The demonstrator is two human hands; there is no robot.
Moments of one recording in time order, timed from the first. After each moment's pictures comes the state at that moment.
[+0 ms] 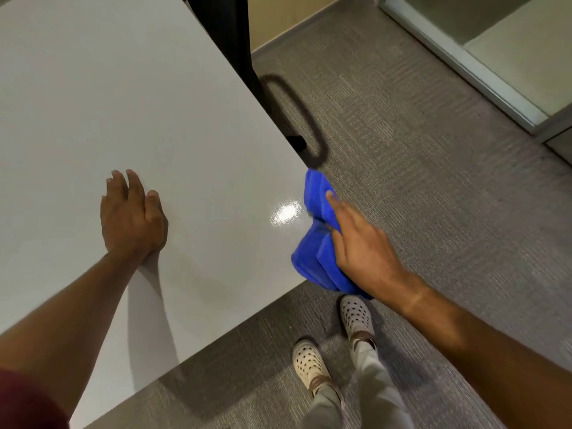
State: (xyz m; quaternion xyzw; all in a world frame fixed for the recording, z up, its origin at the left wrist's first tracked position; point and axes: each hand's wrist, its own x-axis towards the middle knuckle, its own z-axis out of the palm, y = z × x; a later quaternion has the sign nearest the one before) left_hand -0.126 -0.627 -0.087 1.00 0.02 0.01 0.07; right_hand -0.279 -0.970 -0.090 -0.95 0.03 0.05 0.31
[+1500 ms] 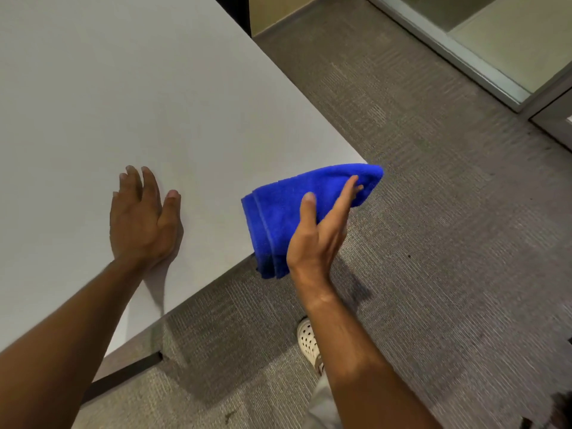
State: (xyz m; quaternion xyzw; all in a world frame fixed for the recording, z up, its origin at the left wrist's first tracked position) left_hand -0.232 -0.601 -0.091 1.00 -0.05 -0.01 0.08; right_hand -0.329 -0.815 -0.087 -0.66 0.37 -0.22 0.62
